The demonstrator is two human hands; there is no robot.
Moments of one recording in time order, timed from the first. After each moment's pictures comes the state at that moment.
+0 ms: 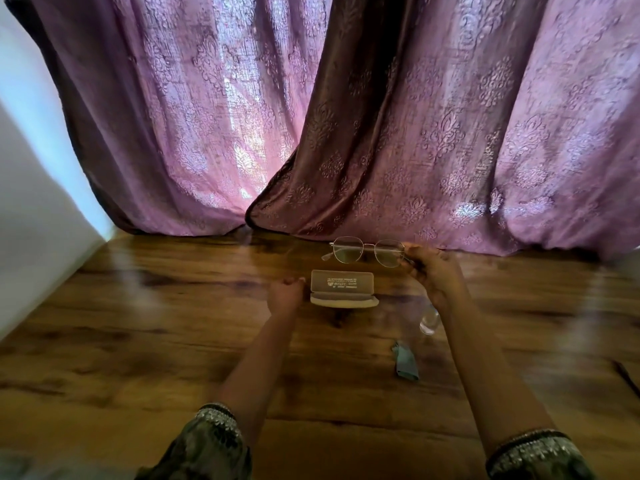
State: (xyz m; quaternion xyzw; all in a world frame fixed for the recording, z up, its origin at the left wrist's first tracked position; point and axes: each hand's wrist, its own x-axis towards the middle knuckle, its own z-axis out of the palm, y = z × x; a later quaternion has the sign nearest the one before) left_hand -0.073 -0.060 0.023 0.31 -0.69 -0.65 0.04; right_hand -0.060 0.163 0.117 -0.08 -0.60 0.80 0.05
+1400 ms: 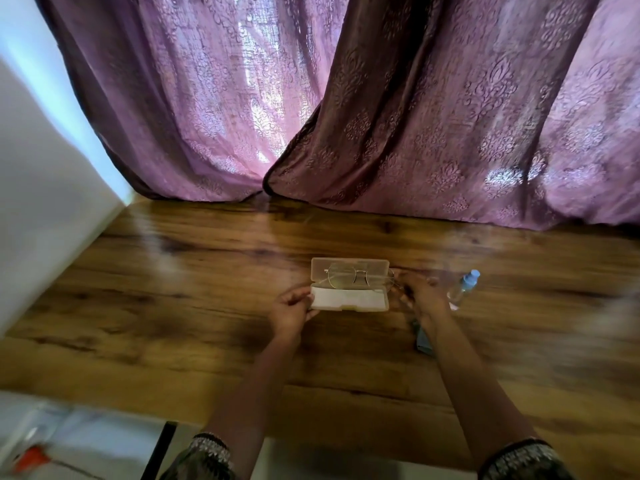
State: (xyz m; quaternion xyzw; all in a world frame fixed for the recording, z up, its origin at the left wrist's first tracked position) left_hand -0.009 -0.072 -0.025 0.32 -0.57 -0.76 0.02; right_hand -0.039 0.133 0.028 -0.22 -0.61 0.76 -0.04
